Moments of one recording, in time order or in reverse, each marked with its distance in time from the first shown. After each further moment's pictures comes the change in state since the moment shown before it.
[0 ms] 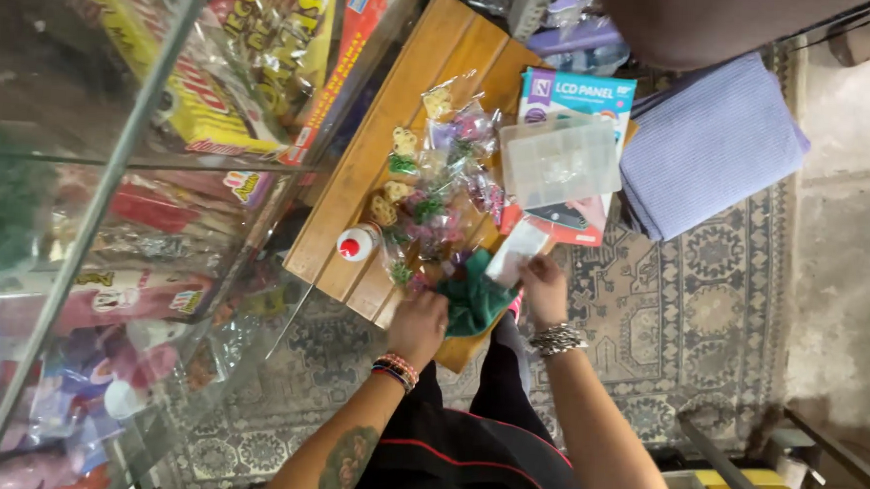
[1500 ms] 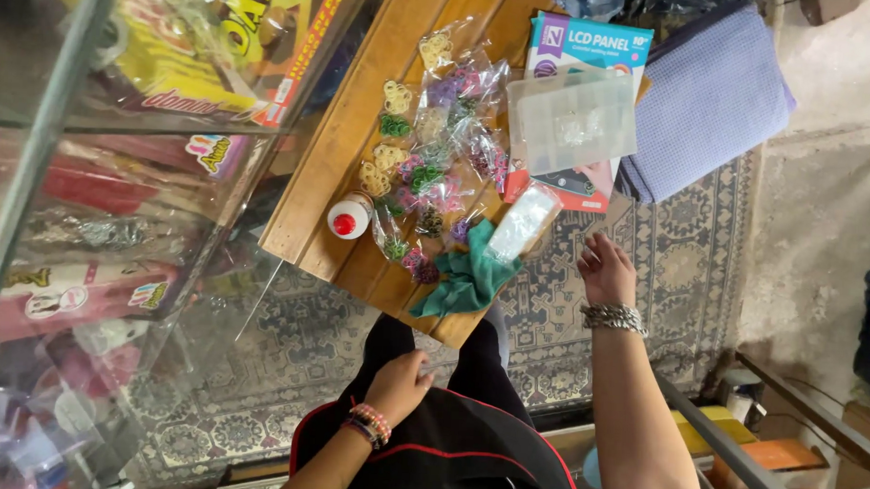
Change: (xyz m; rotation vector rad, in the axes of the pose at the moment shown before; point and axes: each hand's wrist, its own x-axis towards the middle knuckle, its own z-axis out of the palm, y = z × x) left_hand -0.118 0.005 -0.036 -0.489 -0.654 -0.338; right_hand 0.004 -0.032 -0.090 0.495 0.180 0.281
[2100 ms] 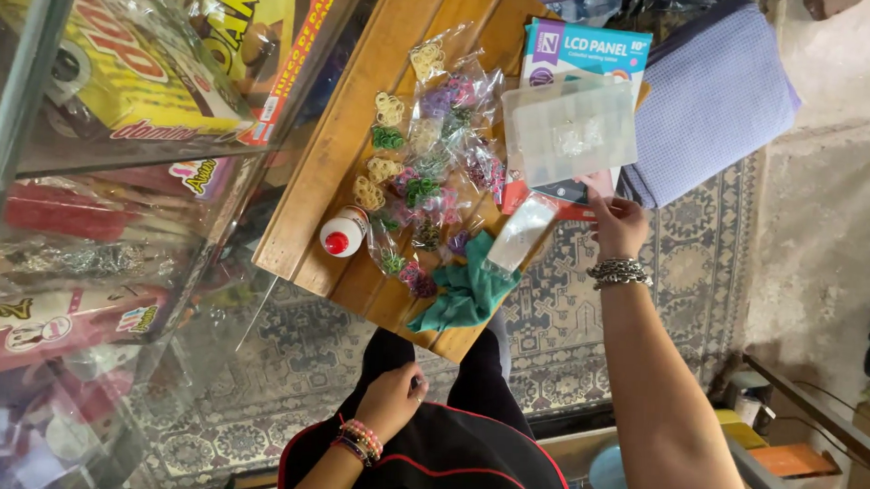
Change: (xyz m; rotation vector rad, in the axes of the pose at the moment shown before) left_hand 0.004 -0.013 -0.004 0.012 -0.006 -0.013; right_hand 0.041 -0.044 0.077 -0.751 0.330 -0.190
